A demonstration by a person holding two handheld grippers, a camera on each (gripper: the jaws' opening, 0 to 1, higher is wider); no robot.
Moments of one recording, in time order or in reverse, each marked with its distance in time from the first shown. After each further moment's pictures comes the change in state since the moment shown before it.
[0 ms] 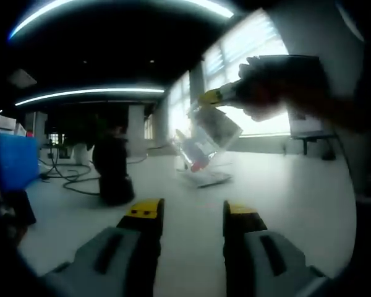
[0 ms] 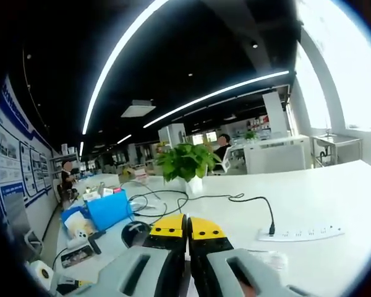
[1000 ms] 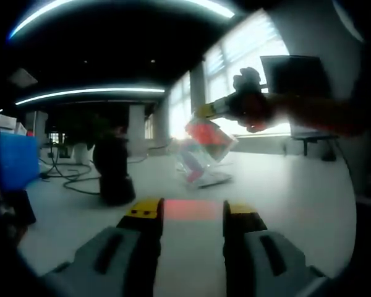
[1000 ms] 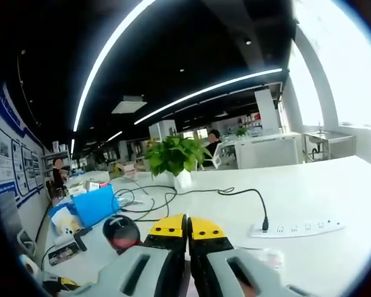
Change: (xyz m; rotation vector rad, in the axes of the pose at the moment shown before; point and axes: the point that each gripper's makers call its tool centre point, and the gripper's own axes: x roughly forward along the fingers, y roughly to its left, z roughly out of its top) left arm 0.000 0.000 0.001 -0.004 0.000 0.004; right arm 0.018 -0.024 -0.020 0.002 0.018 -0.063
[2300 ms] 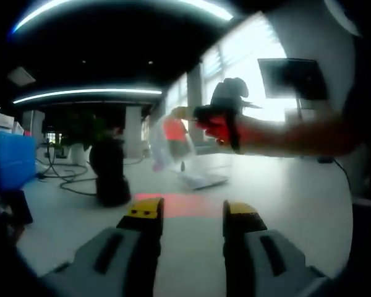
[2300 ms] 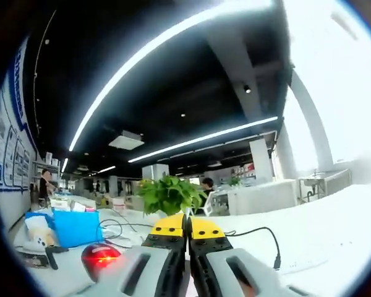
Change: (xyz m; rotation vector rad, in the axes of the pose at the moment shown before) left arm -0.001 -0.002 0.002 -0.011 -0.015 -0.025; right arm 0.041 0.028 0.017 -0.118 -0.362 -0.078
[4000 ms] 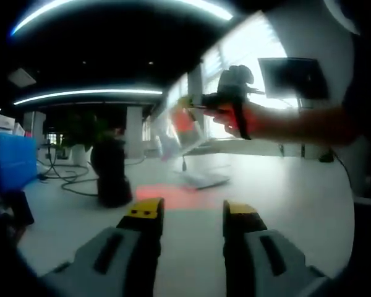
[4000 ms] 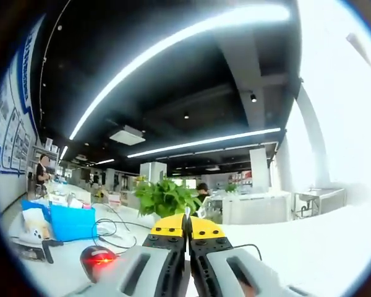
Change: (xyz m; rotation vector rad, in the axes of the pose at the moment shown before) left arm 0.001 0.001 0.000 0.010 0.004 0.011; right arm -0.019 -0.014 0.049 -0.092 -0.016 -0.022
